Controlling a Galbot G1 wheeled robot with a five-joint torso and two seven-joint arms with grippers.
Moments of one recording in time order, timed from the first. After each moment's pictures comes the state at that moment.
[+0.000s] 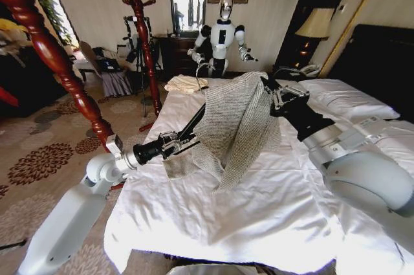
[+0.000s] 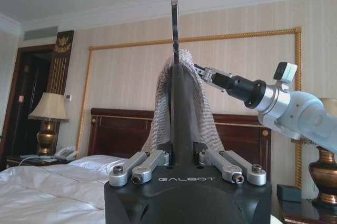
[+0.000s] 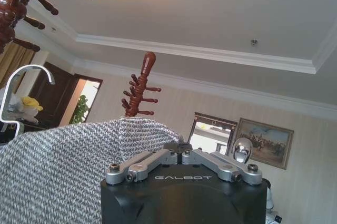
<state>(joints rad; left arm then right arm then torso) 0.96 -0.85 -0.41 -2.01 -1.00 0.24 0.81 -1.01 0.31 0.56 2.44 0.97 -0.13 0.41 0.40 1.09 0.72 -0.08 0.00</state>
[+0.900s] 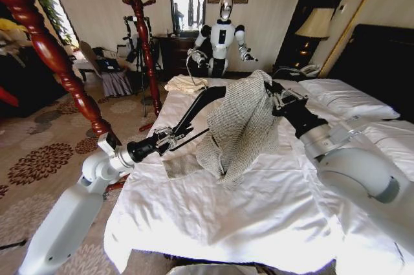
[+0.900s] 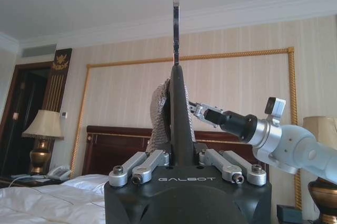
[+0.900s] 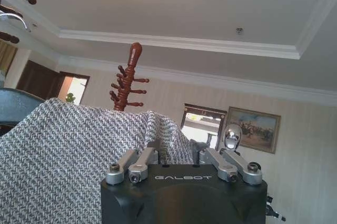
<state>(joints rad) 0.91 -0.89 -0.42 -1.99 -1.04 0.23 0.83 -1.03 0.36 0.48 2.41 0.93 -0.10 0.46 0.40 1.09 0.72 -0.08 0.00</state>
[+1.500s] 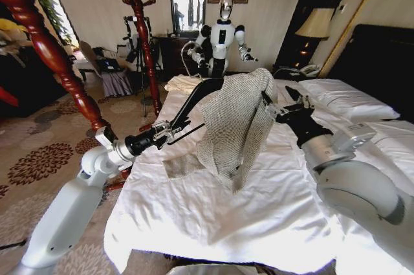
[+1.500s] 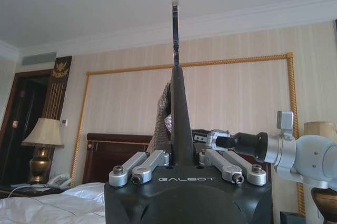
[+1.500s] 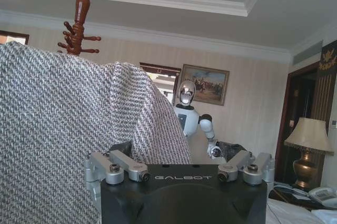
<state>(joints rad) 0.86 -0.88 -0.41 -1.96 -1.08 0.22 0.83 -1.09 0.40 0.50 2.50 1.02 -0.30 0.76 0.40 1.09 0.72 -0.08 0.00</state>
